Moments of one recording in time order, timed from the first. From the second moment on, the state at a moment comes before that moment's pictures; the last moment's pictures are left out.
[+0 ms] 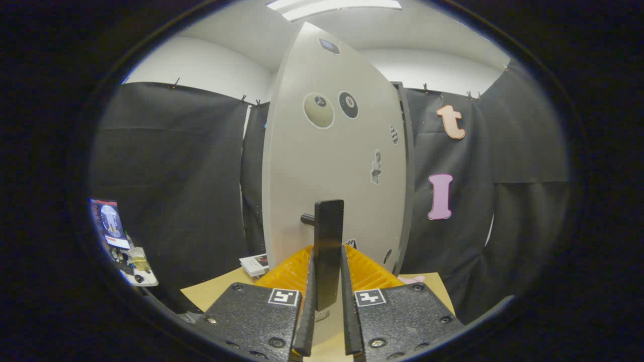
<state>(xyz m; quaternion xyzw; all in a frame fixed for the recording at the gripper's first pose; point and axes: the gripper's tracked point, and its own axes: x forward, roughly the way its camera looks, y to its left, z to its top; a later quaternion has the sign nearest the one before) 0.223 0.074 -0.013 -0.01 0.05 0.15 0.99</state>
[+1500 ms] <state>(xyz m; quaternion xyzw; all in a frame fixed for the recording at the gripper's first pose) 0.219 0.014 -0.006 -0.01 0.00 -0.03 1.00</state>
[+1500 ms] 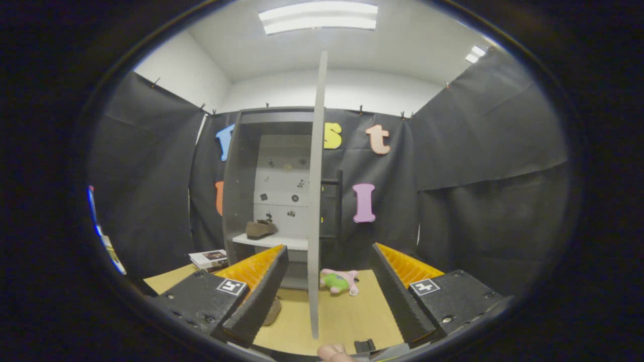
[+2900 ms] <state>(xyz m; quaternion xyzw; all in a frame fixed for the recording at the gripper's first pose) 0.179 0.074 -0.097 0.02 0.23 0.08 0.97</state>
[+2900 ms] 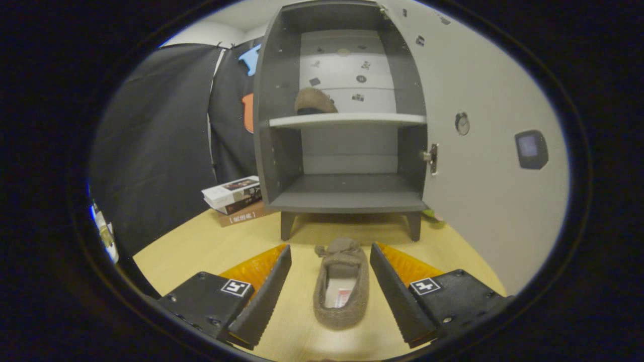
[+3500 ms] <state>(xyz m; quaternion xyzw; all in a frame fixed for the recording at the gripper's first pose) 0.157 0.035 -0.117 0.02 0.35 0.06 0.93</state>
